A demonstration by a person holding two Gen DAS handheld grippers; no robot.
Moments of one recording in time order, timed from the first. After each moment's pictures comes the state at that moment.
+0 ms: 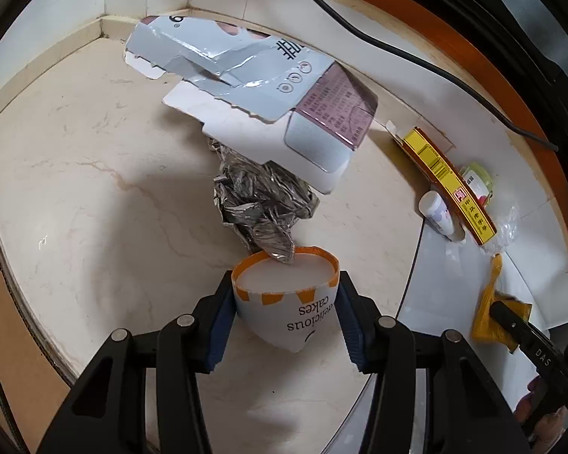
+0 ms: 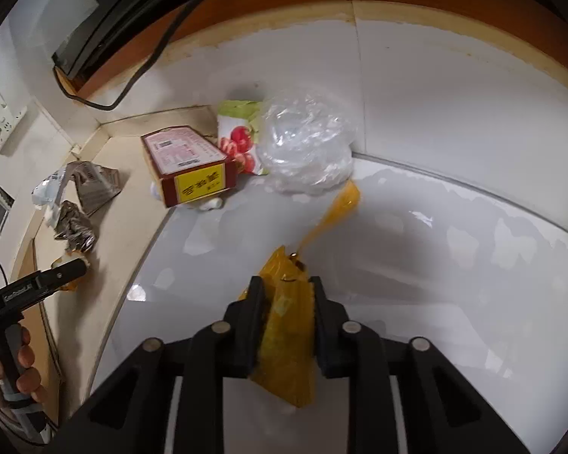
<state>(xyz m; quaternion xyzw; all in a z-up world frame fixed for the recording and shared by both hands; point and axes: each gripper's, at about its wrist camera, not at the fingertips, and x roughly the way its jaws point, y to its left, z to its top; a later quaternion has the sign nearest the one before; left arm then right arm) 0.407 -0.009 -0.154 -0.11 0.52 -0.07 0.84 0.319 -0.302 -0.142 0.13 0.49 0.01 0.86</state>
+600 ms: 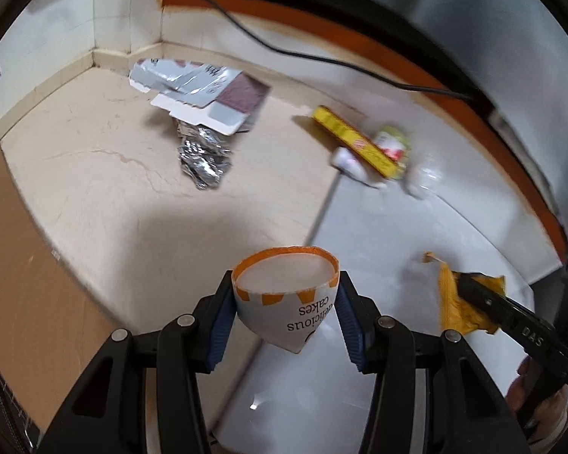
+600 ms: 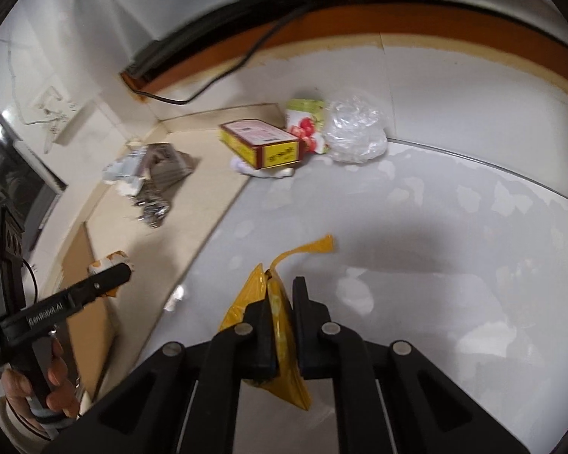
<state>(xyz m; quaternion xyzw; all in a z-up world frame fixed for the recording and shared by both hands) 0.298 -0.046 -0.097 -0.09 0.49 -0.12 0.86 0.247 -0.286 -0.103 0.16 0.46 0.08 0.87</state>
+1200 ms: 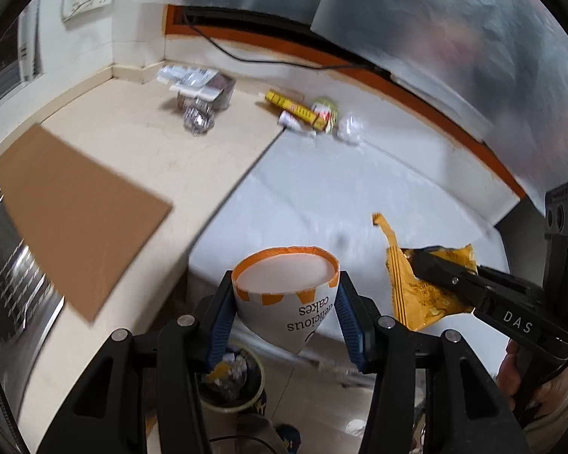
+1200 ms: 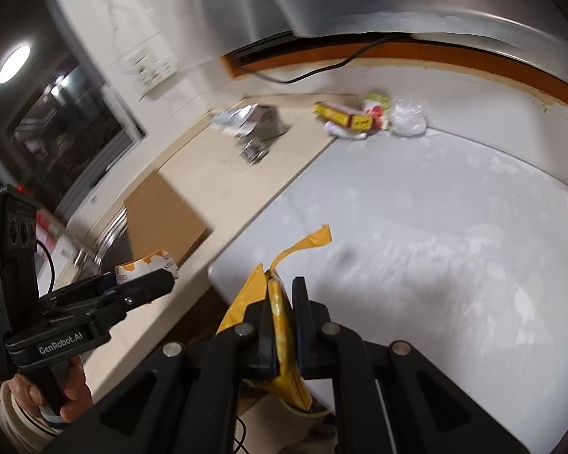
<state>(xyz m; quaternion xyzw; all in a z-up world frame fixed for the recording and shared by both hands) 0.091 -0.056 -0.056 -0.07 0.45 -0.13 0.88 0.092 -0.245 -0.059 0.11 0.43 0.18 0.88</state>
